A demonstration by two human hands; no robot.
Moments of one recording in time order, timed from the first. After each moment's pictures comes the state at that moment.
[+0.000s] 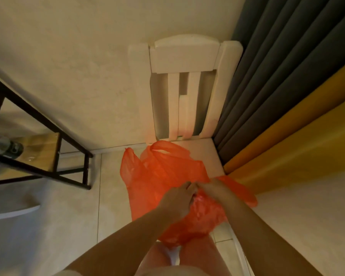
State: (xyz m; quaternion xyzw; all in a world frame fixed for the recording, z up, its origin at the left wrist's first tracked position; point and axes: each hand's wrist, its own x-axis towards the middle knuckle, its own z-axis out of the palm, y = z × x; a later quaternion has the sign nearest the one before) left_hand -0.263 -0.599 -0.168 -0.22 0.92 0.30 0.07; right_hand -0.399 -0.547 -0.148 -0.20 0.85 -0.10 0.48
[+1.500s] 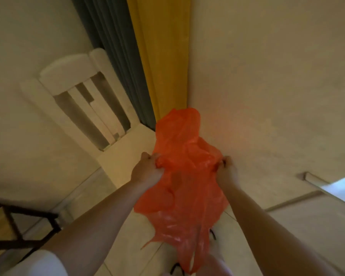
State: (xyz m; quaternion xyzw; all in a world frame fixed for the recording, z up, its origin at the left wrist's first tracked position) left_hand -0.179 -0.442 -0.076 -0.18 0.93 0.28 0.16; right_hand -0.232 -0.222 -0.114 0.14 0.85 -0.50 0.09
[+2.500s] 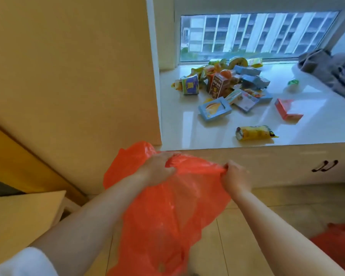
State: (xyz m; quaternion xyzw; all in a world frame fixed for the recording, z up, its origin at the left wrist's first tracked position) left_hand -0.122 0.022 -0.015 0.35 0.87 0.29 0.21; right_hand 0.000 0.222 -0.057 0.37 0.91 -0.19 -0.04
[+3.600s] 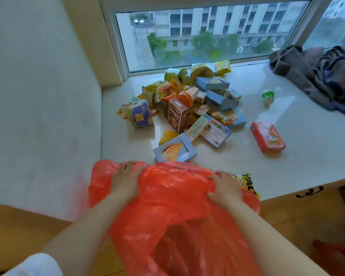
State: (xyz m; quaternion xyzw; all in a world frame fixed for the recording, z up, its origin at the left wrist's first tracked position) left_hand -0.388 0.310 -0.097 0.36 0.93 -0.05 0.10; right_hand -0.198 0.530 -0.111 0.33 0.93 -0.10 0.12
